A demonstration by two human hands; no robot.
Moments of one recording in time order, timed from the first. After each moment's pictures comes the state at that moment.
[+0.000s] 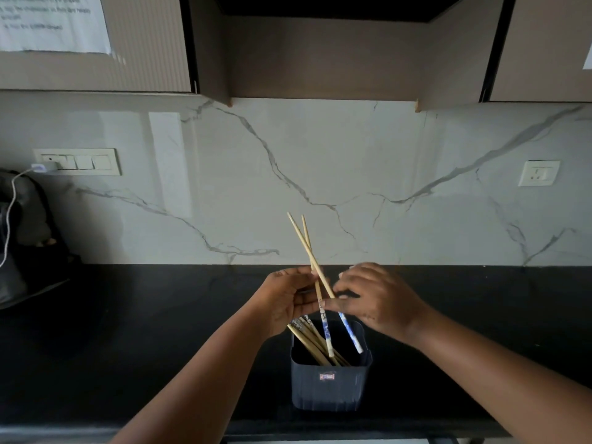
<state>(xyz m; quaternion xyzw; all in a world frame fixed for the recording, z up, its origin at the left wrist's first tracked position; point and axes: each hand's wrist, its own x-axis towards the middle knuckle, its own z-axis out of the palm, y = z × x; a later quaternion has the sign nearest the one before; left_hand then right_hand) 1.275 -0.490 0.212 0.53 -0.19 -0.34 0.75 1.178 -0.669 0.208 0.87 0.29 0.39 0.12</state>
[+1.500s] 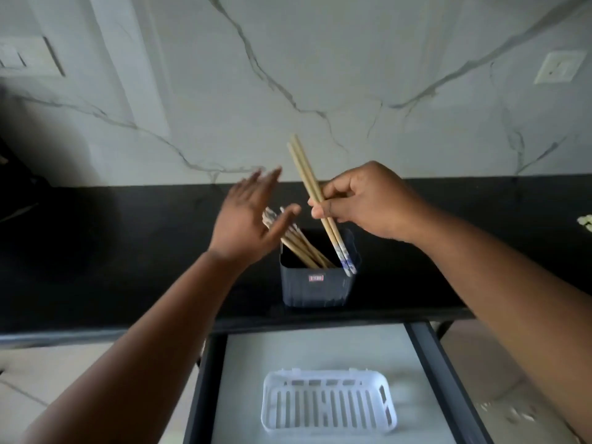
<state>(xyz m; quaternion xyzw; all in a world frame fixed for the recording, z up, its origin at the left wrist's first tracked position) 1.284 -0.456 0.158 0.80 -0.44 0.25 0.31 1.151 -0.614 0.239 0.90 -0.05 0.14 -0.40</state>
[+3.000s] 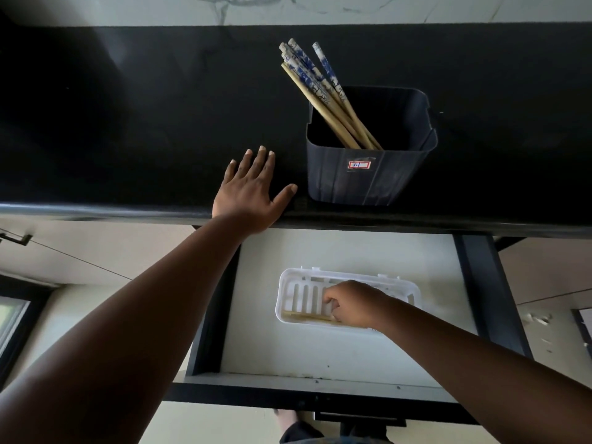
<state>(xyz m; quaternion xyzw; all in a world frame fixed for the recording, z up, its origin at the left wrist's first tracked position) 1.310 -0.429 -0.039 0.95 -0.31 0.00 0.06 1.117 -0.580 -0.112 0.90 -0.08 -0.35 -0.24</state>
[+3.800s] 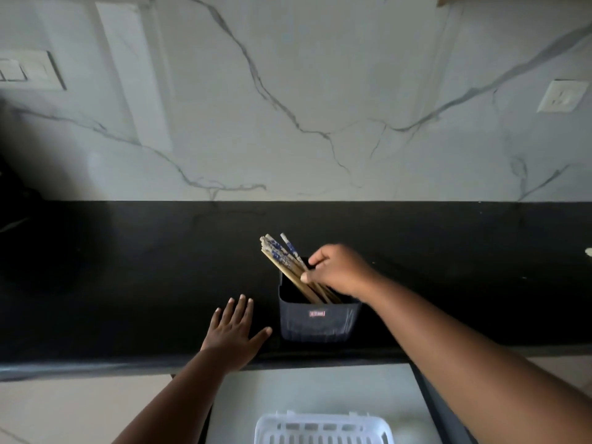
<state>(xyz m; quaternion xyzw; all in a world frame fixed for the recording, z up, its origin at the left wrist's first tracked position) 1.311 -0.435 -0.020 0.95 -0.29 -0.10 0.05 1.223 -0.640 0.133 0.90 -0.22 0.02 -0.38</state>
